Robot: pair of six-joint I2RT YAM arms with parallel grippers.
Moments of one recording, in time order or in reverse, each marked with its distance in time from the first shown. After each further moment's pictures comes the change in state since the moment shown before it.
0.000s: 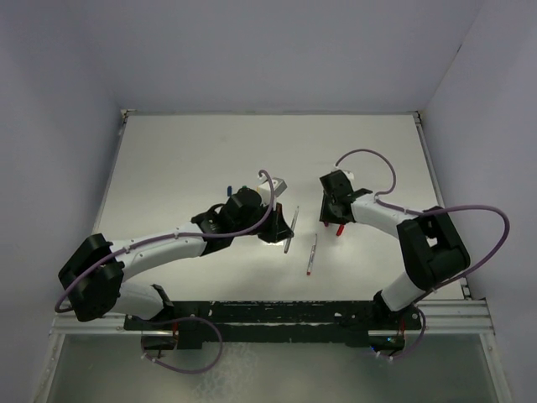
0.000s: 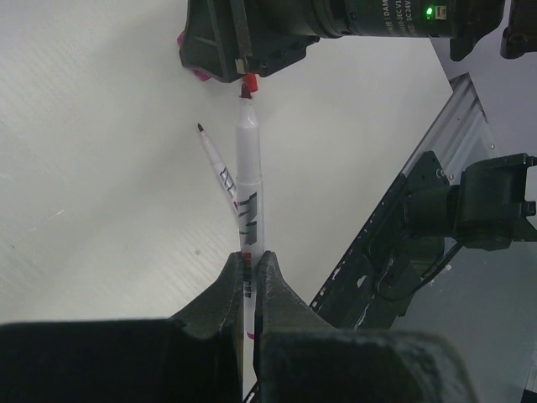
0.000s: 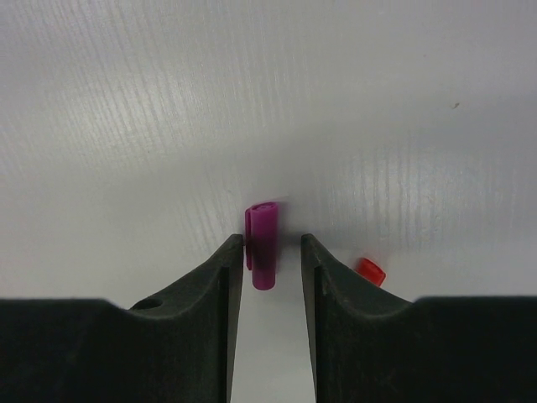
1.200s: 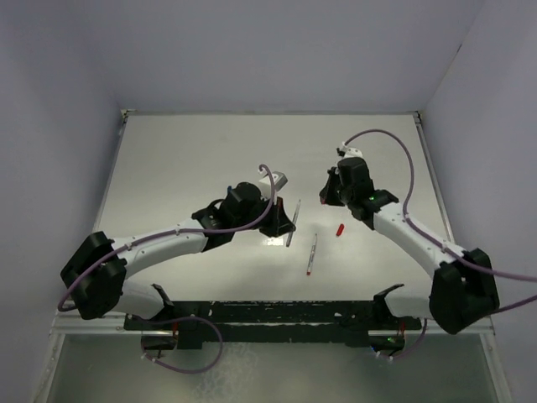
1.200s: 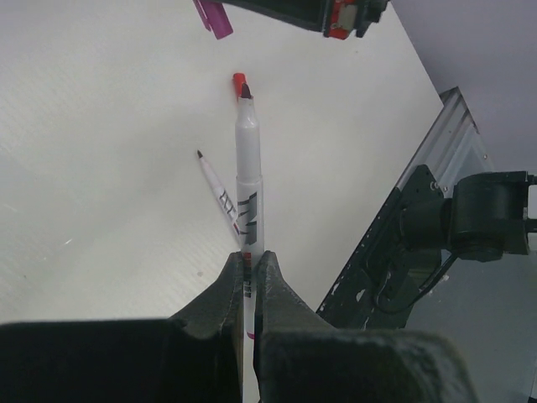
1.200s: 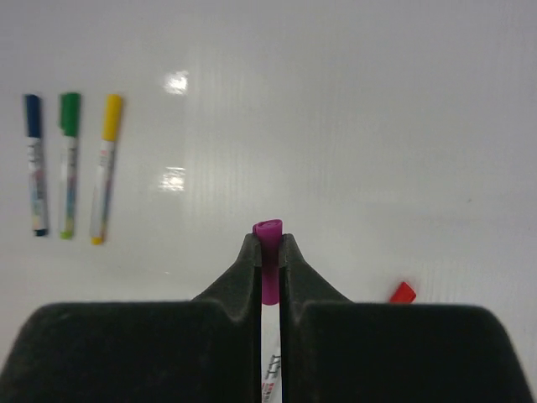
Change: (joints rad) left arm 0.027 0.008 0.013 0.010 0.017 0.019; right arm -0.010 -0.223 0.024 0.060 -0.115 -0.103
